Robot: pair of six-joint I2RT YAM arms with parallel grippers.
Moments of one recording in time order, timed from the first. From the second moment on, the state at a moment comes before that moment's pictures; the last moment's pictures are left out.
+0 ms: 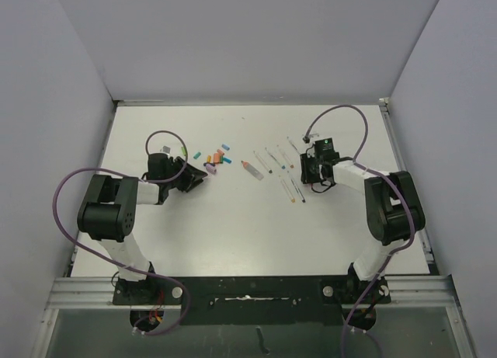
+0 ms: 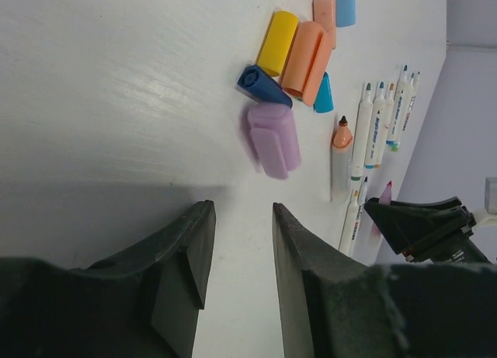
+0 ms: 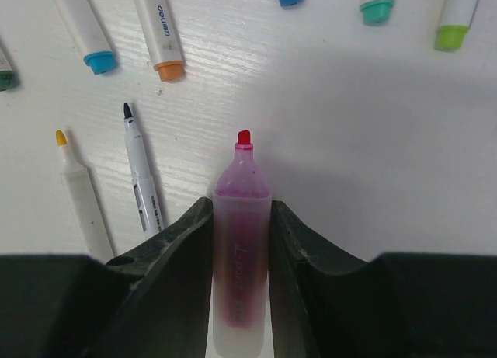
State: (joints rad) left arm -0.10 1.78 0.67 0.47 0.41 -1.01; right arm 0.24 1.74 0.97 -0.17 -0.04 0.05
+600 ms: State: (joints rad) left arm -0.08 1.63 0.62 0.53 0.44 -1.04; right arm 0.22 1.76 0.99 -0.18 -0.07 0.07
